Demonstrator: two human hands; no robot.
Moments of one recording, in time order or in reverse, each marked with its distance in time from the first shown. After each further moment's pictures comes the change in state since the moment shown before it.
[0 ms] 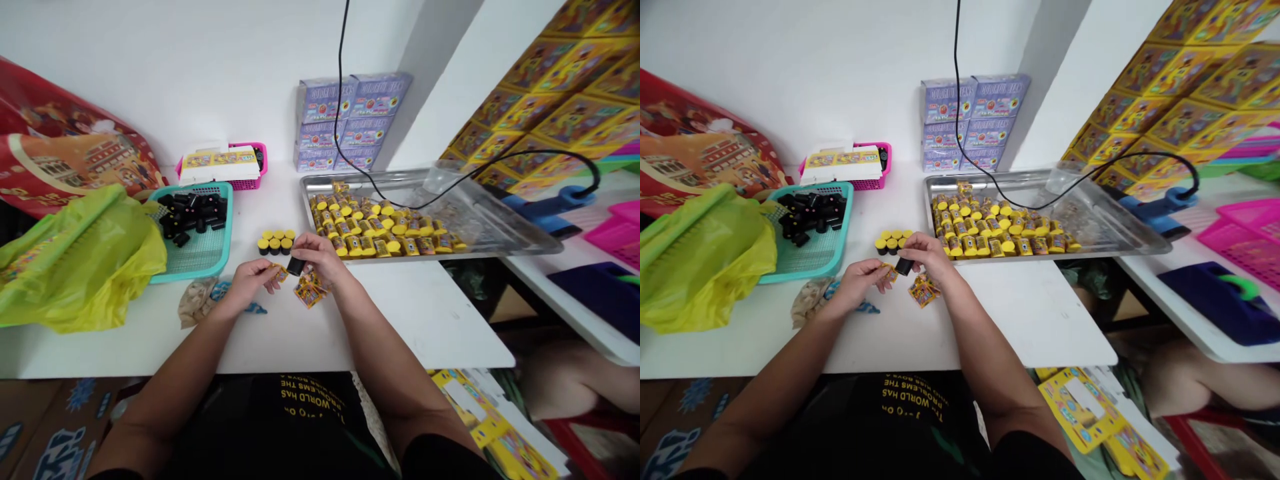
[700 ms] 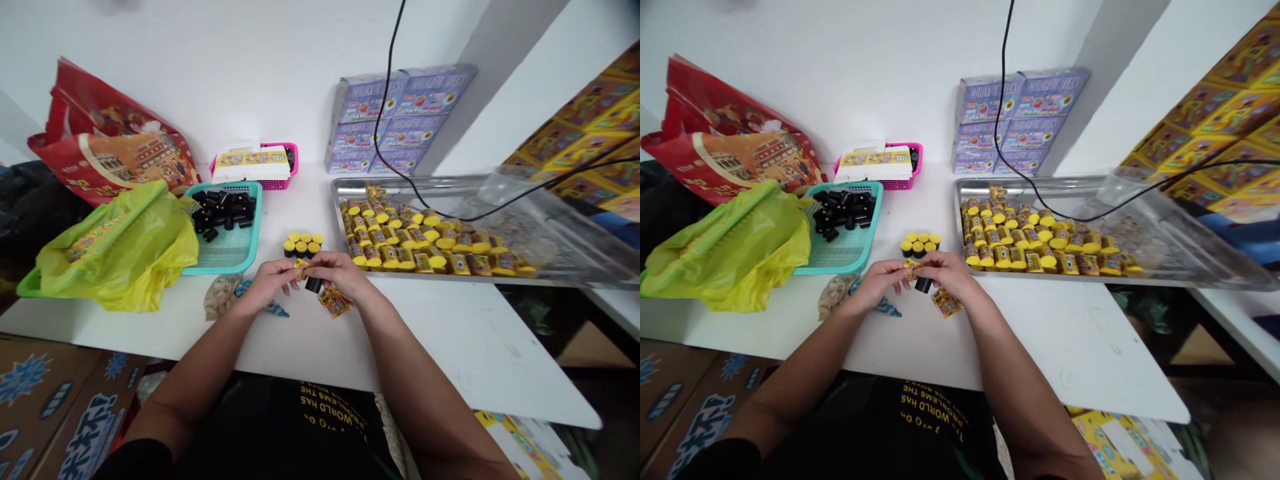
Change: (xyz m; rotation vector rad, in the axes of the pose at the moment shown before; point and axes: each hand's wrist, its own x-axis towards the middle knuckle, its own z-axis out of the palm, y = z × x) left_hand 0.002 0.000 -0.010 -0.023 0.016 -0.052; right_hand -0.001 0.008 0.013 -0.249 -0.118 0.133
